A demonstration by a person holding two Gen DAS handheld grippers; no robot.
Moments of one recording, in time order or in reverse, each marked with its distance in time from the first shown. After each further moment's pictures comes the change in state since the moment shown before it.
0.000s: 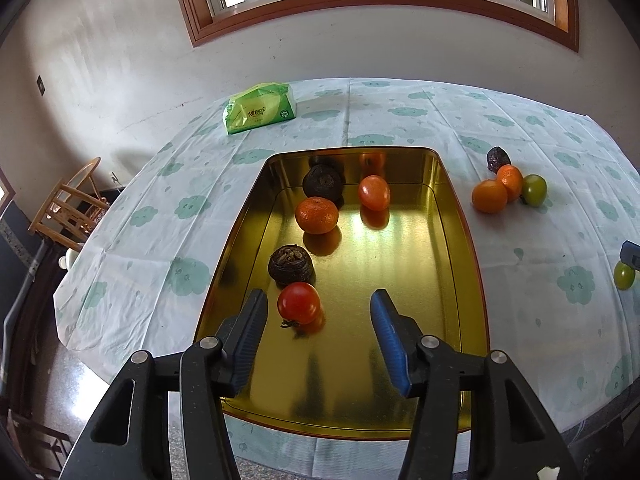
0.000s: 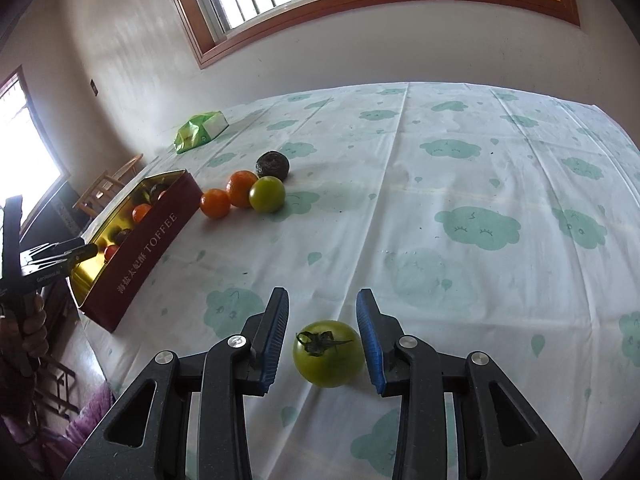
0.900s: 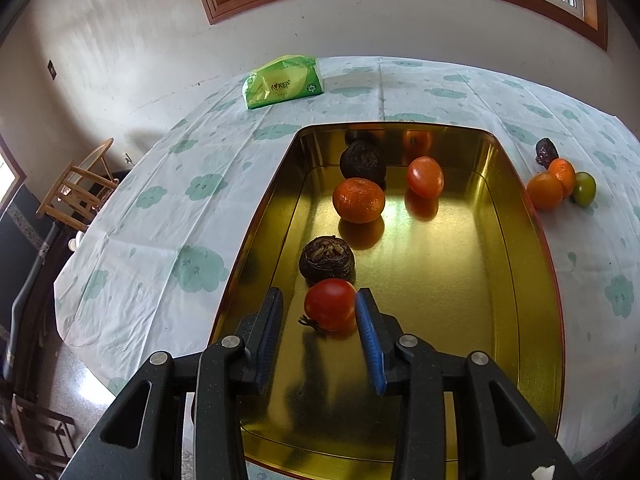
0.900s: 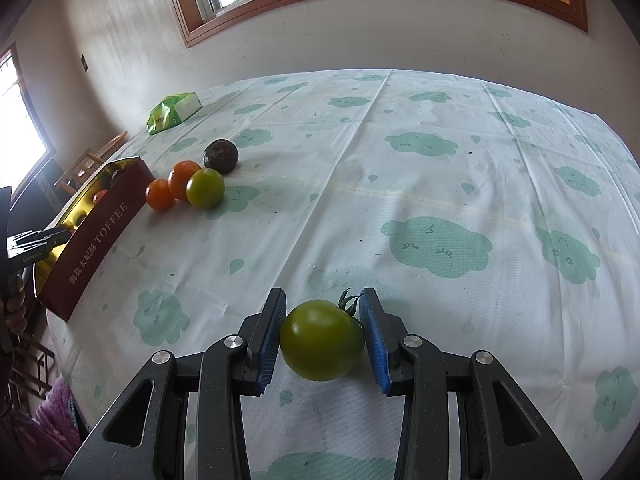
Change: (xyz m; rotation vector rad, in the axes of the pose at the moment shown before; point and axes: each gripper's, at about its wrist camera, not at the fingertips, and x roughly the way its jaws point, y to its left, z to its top) left arm 0.042 0.022 0.001 -0.040 0.065 0.068; right arm 0.061 0.000 0.019 -0.045 0.073 -0.078
